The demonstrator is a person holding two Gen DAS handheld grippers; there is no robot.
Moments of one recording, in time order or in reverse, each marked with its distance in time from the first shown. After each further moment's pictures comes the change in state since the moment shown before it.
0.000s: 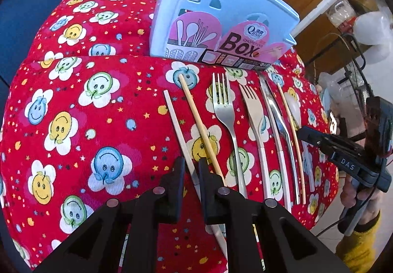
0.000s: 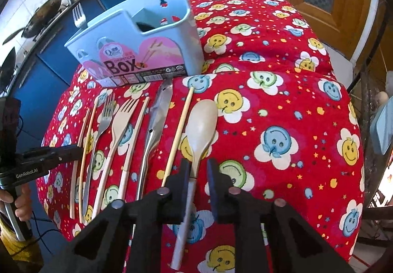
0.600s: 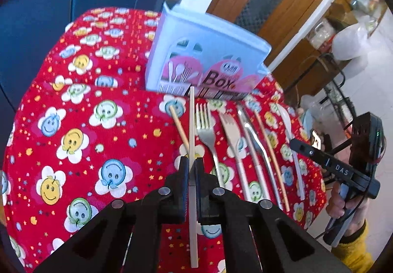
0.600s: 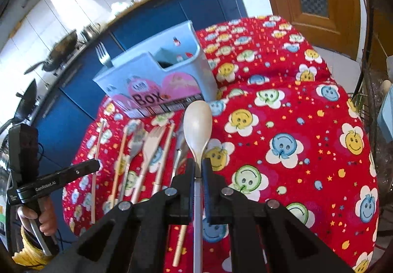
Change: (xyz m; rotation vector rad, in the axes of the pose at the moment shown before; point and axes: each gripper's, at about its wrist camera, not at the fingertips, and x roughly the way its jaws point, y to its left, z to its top) left arm -0.045 0.003 -0.020 0.027 -0.240 -0.075; right arm -0.034 -0.002 -0.019 0.077 -0.220 0.147
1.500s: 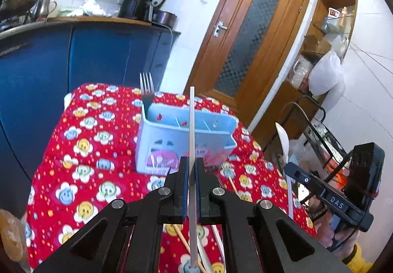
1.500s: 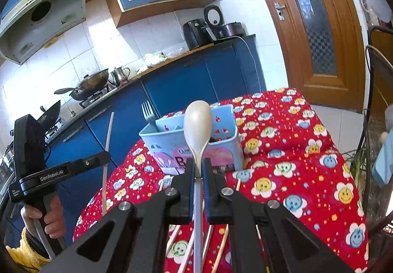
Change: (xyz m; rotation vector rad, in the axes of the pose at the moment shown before) left arm -0.057 -0.035 0.036 0.097 -0.355 -0.022; right arm -0.054 0.045 0.013 -0.122 -0.362 0.059
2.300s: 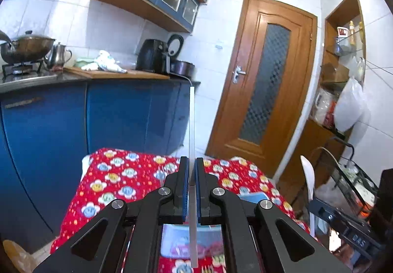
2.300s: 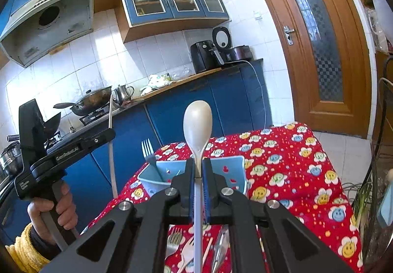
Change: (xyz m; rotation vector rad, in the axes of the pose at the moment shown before) left arm 0.026 0.002 0.073 0.050 -0.297 0.159; right arm 0.033 0.008 0.050 -0.060 -0.129 0.012
